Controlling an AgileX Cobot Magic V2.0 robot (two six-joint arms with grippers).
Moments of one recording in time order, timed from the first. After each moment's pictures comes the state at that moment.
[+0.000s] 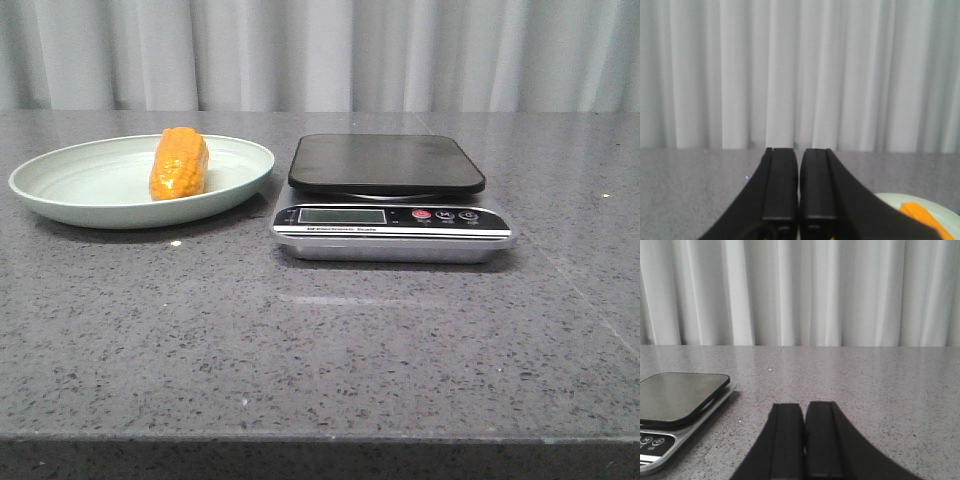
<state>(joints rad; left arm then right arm) 0.09 0.15 -0.44 0.06 0.24 -0.07 0.08 -0.01 0.03 0.04 -0.07 0.05</state>
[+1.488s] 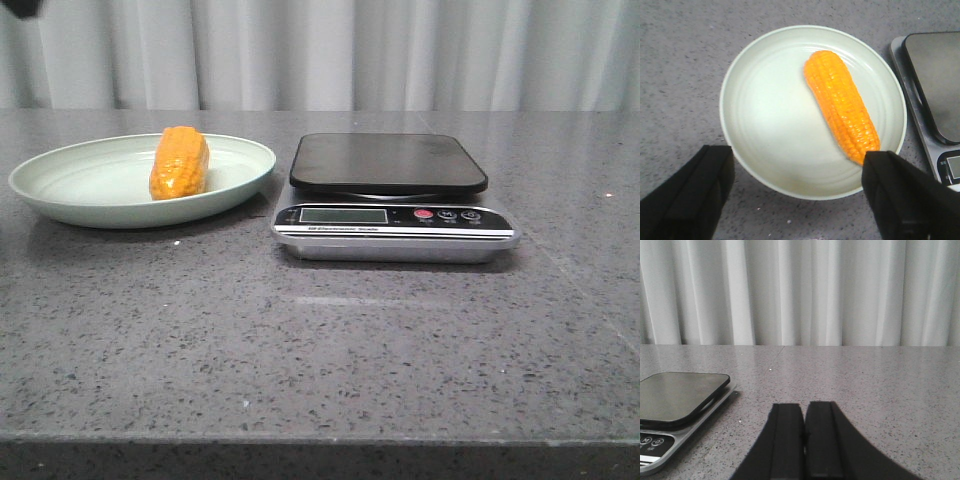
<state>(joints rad) -0.27 1.20 -1.07 0.01 0.74 -0.21 0.08 -0.01 0.03 0.04 -0.07 0.05</state>
